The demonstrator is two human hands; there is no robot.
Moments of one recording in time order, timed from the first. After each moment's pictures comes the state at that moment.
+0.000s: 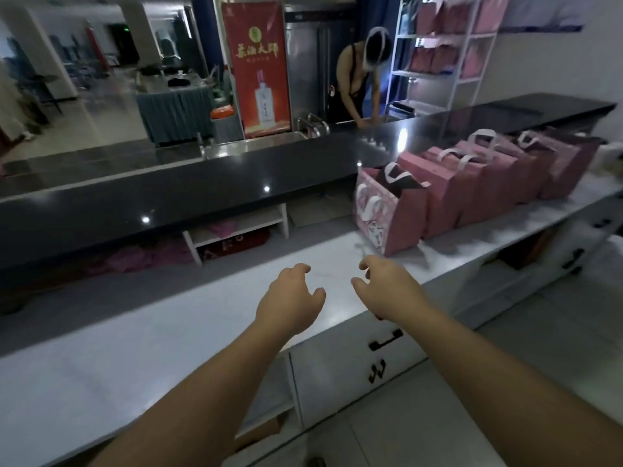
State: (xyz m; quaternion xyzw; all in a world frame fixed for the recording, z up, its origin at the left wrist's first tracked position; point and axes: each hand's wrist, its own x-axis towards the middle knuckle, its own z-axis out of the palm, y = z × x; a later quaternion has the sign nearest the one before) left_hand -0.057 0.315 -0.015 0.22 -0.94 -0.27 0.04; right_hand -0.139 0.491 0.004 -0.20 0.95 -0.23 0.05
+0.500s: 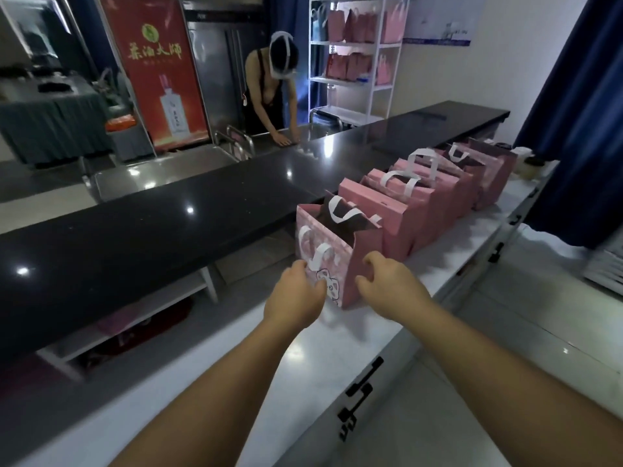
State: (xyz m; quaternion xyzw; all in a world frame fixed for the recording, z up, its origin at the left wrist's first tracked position) left_hand -0.357 0.310 -0.042 0.12 -0.93 -0.35 0.05; right_hand -0.369 0.497 0.009 -0.07 0.97 -0.21 0.00
